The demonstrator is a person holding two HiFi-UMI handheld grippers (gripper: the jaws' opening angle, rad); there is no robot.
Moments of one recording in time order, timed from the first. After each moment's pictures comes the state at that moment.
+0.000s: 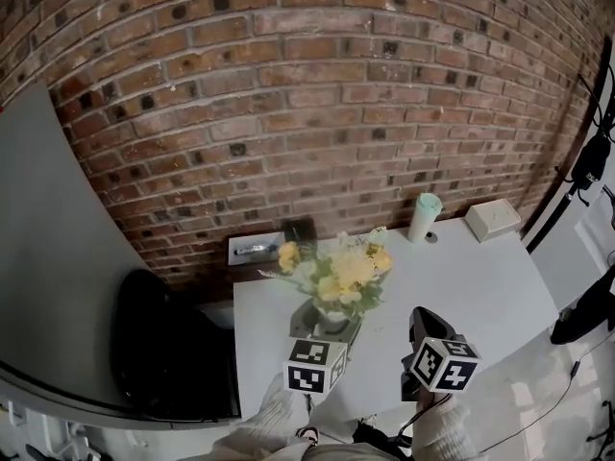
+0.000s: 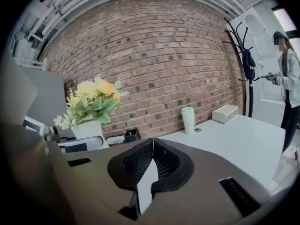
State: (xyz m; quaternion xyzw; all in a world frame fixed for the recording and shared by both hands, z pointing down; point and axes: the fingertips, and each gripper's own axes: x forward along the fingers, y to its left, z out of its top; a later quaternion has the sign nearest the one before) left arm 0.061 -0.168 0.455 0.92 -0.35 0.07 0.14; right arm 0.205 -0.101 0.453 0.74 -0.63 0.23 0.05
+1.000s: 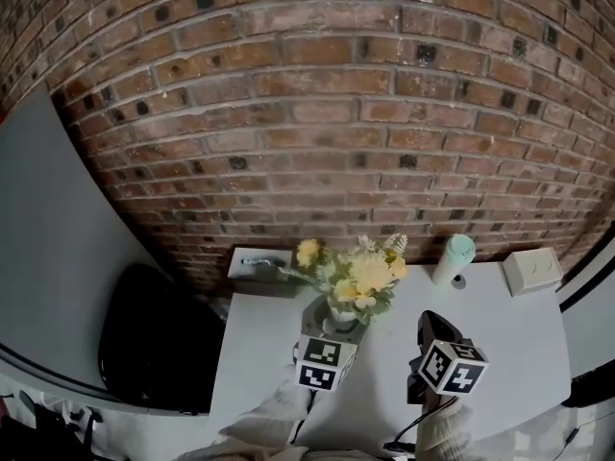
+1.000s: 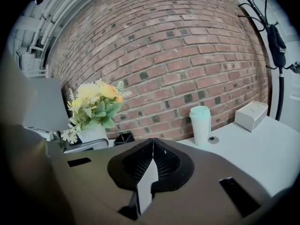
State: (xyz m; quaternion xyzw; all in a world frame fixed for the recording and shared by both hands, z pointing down) left arm 0.144 -0.289 0.481 0.89 -0.44 0.10 0.09; right arm 0.295 -0.243 0.478 0.66 -0.70 0.26 0.06
